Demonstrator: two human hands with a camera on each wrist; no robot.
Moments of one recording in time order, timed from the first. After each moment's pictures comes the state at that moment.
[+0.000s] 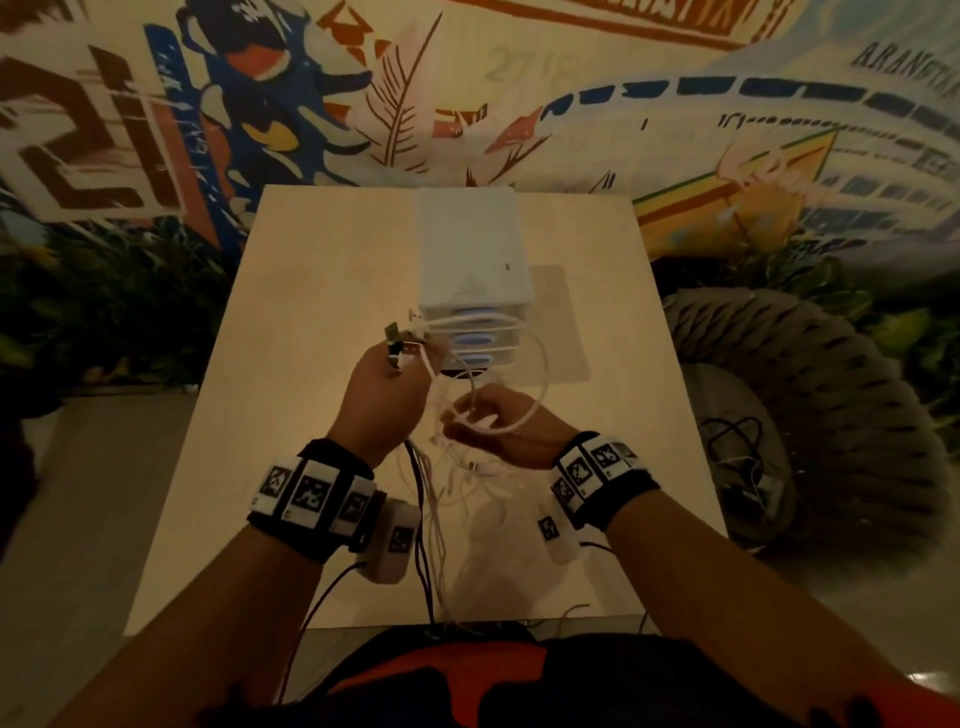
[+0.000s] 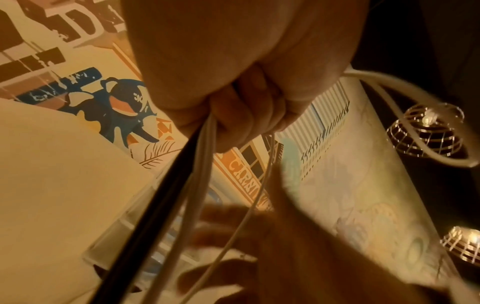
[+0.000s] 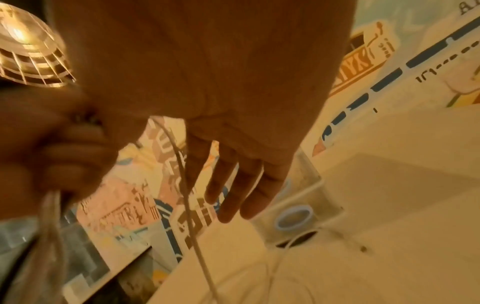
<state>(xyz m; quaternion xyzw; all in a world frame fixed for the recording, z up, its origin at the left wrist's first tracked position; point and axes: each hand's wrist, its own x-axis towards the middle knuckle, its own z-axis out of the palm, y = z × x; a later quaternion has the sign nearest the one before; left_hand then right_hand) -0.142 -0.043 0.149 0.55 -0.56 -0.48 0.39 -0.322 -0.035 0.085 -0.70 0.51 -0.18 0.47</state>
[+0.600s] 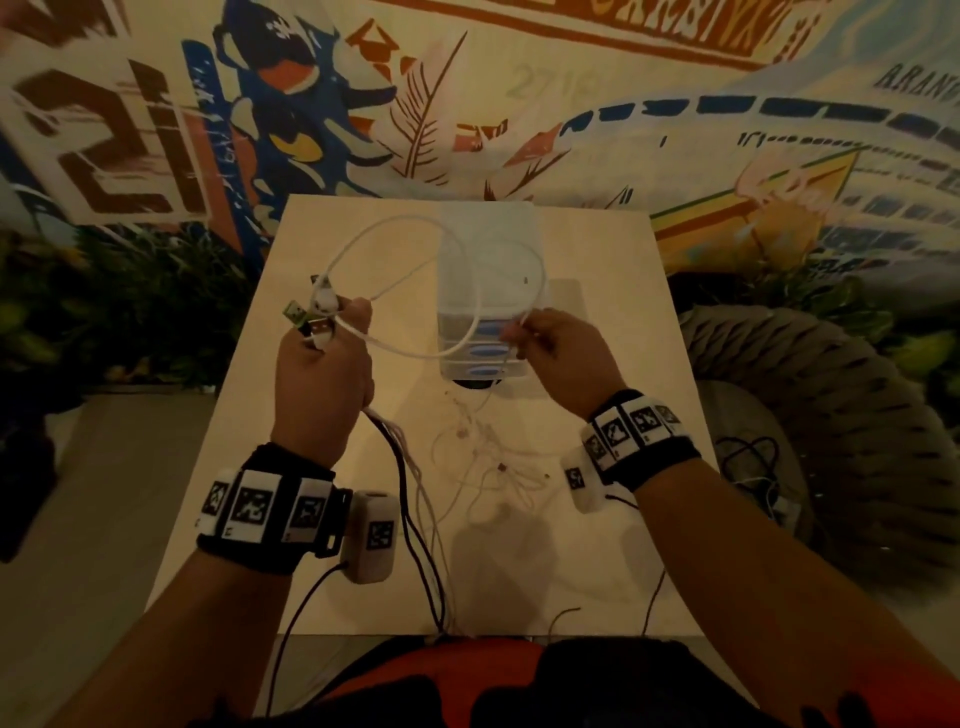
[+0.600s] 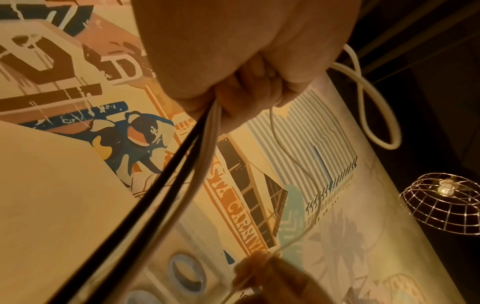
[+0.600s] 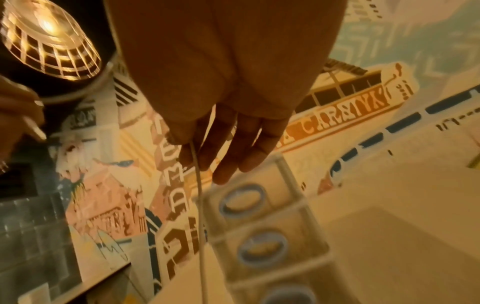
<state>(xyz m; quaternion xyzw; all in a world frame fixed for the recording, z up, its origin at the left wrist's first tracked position) -0.100 -0.050 0.177 0.50 -0.42 -0.50 0.58 -0.347 -0.081 0.129 -0.70 0.57 -0.34 0.25</state>
